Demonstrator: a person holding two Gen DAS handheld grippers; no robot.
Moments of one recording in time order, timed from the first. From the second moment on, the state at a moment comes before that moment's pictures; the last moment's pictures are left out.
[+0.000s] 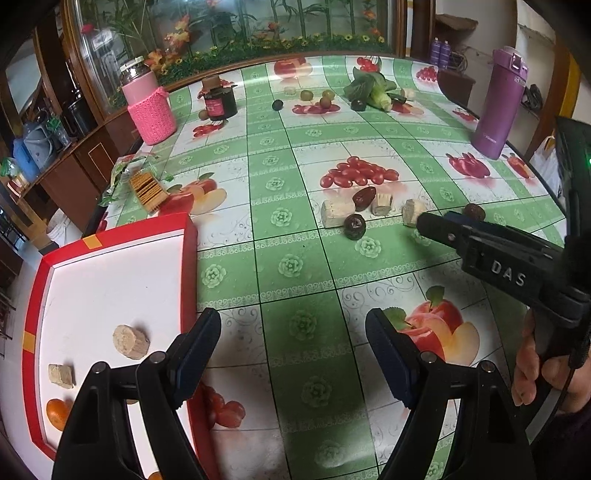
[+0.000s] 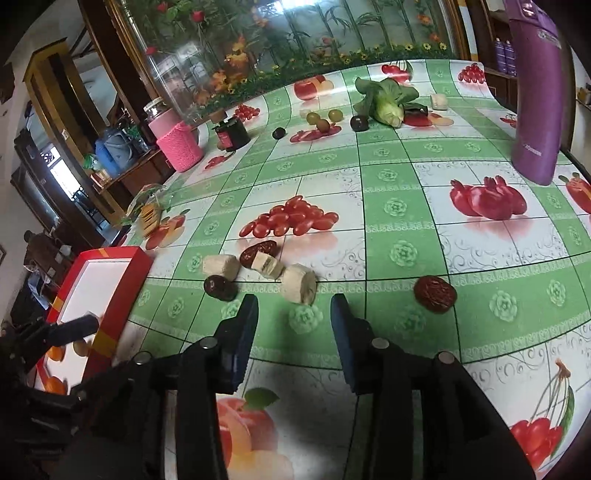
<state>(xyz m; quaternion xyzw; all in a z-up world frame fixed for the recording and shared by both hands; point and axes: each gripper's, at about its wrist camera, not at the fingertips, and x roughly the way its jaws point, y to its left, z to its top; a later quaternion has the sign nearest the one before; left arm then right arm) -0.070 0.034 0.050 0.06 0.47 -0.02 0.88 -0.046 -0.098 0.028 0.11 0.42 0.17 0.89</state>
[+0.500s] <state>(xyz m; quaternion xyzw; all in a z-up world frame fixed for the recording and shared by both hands) -0.048 0.031 0.044 0.03 0.48 -0.03 0.87 -0.022 -0.095 0.019 0.11 0.43 0.14 0.88</state>
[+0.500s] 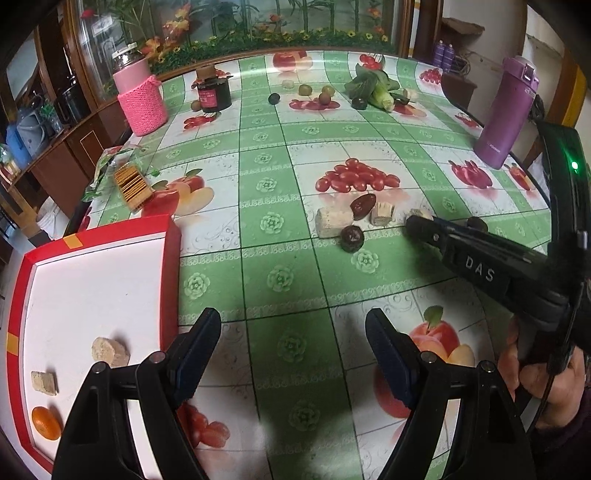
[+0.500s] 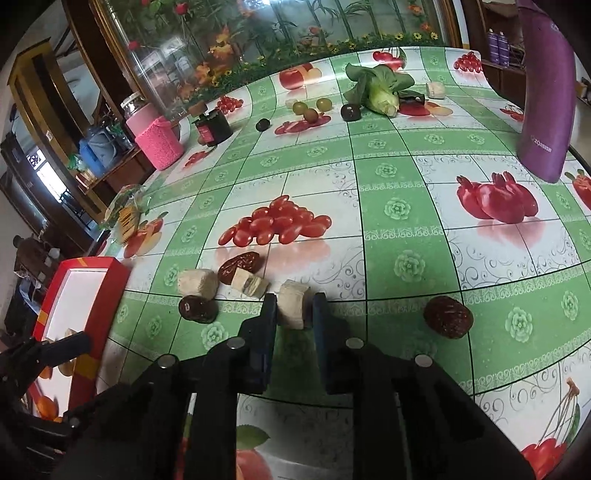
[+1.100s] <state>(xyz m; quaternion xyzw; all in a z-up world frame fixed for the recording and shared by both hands) 0.007 0.003 0.021 -0.01 0.51 -0.05 0.86 -0.022 -0.126 0.019 0.21 0.43 0.14 0.87</state>
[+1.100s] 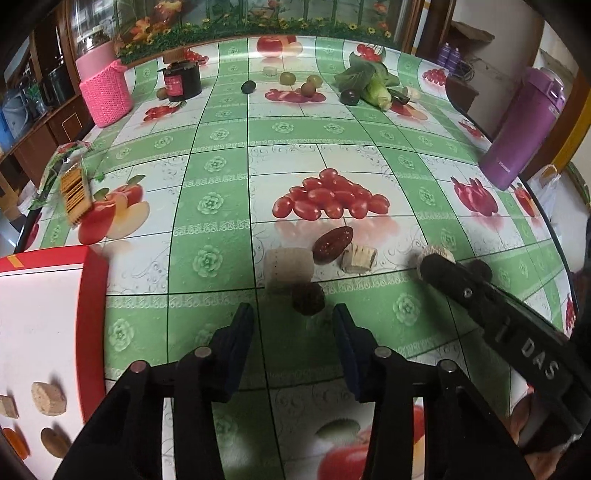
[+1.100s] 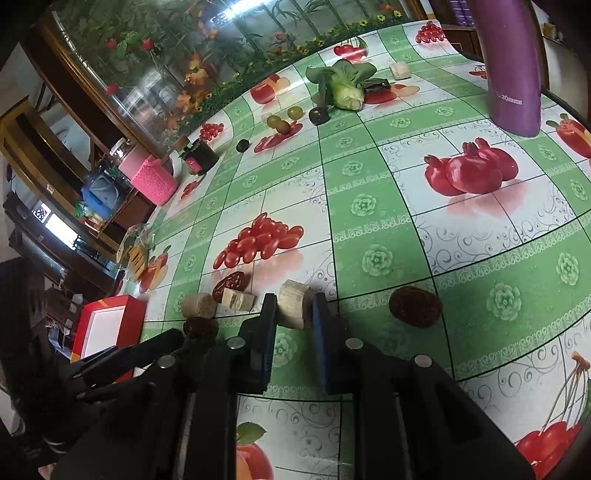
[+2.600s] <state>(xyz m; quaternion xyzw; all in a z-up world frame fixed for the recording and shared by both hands) -0.162 0.137 0.091 -0.07 0.38 -0.03 0.92 -0.112 -0.021 0.064 0.14 0.35 0.26 0.89</state>
